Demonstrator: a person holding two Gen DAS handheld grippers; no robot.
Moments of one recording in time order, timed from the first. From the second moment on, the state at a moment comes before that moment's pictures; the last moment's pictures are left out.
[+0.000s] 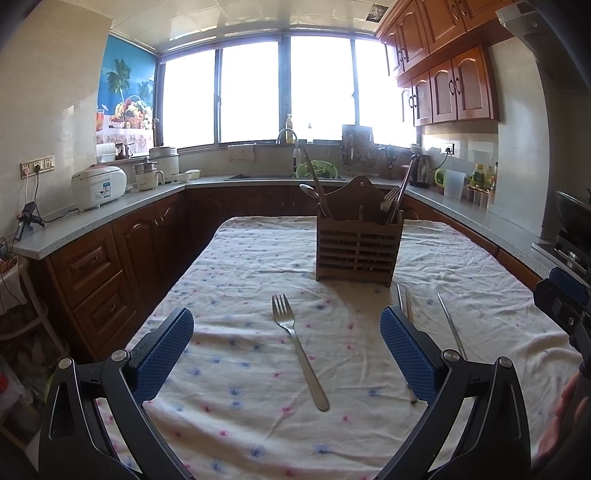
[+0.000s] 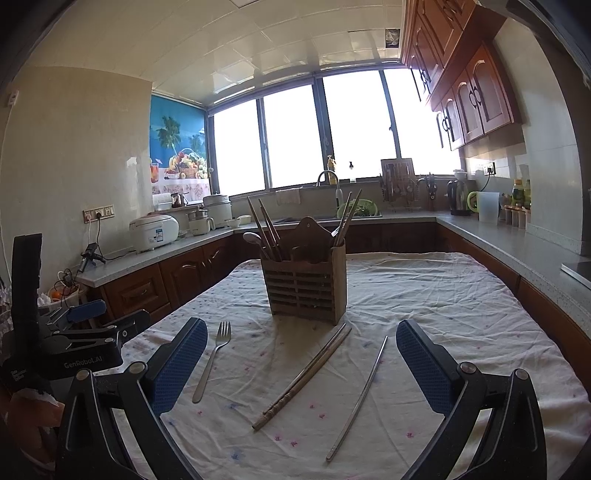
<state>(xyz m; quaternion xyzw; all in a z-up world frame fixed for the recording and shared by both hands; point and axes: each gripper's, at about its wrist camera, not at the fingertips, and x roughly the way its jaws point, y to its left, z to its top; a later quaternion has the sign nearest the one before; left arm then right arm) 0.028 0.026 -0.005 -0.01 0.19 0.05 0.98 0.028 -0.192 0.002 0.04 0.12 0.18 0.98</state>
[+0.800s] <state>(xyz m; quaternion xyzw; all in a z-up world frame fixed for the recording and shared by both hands) 0.034 0.021 -0.006 0.00 0.19 0.04 0.98 0.033 -0.193 0.003 0.05 0.12 0.18 0.98</state>
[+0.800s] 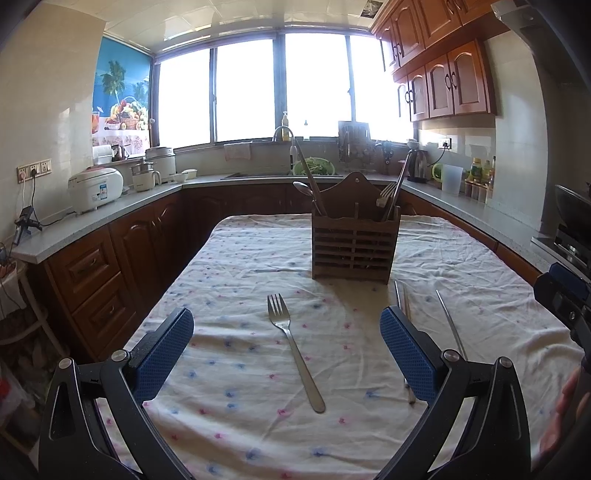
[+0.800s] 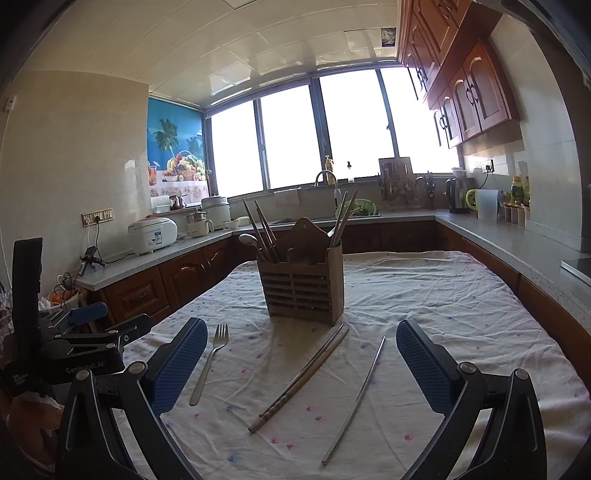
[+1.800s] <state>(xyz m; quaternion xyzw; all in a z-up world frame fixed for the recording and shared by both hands) 0.036 0.017 -0.006 0.01 0.19 0.04 0.98 0.034 -0.201 -0.001 0.05 0.12 0.18 0.98</state>
